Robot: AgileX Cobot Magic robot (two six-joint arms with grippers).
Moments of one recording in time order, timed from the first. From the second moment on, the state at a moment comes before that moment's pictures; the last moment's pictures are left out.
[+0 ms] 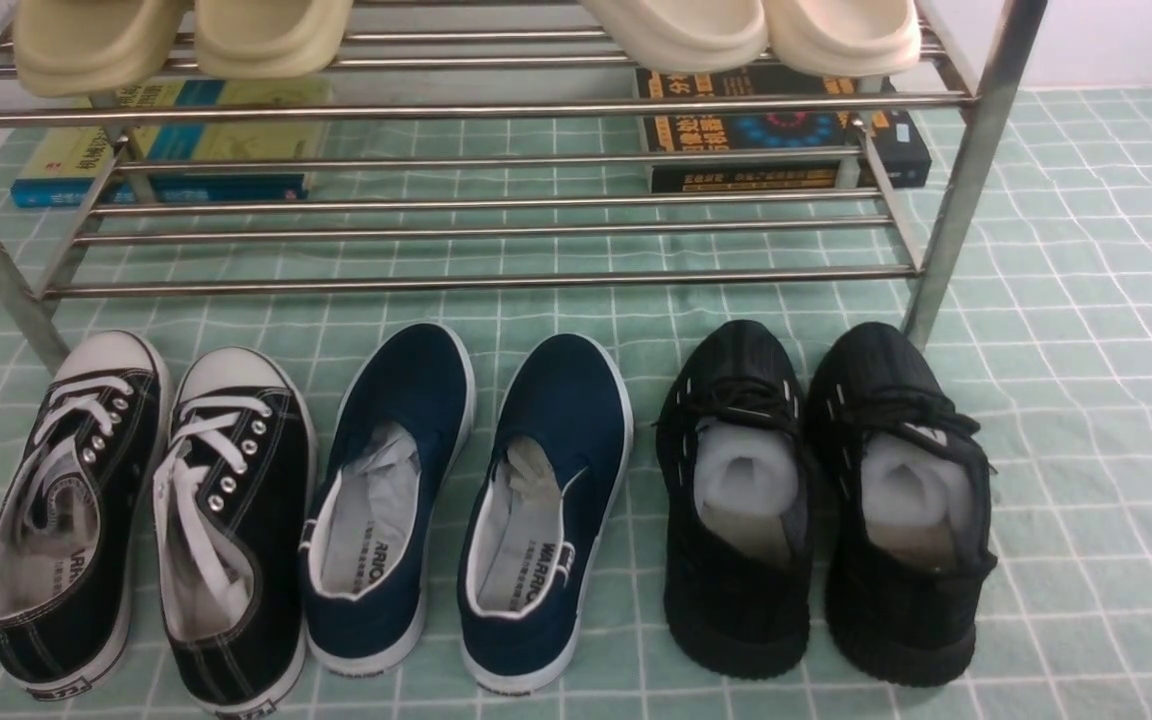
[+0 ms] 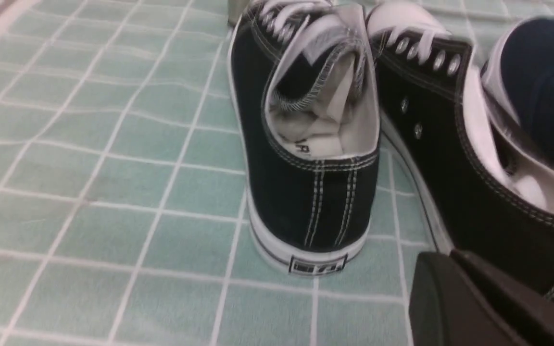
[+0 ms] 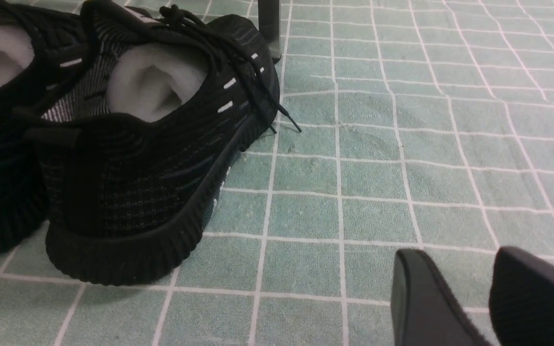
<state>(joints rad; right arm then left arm) 0.02 -0.01 0.01 0.12 0.39 -0.09 -0.03 -0.01 0.01 0.18 0.40 -0.26</state>
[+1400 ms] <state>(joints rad) 0.02 -0.01 0.01 0.12 0.39 -0.09 -0.06 -0.01 0.02 0.20 0.39 -0.24</state>
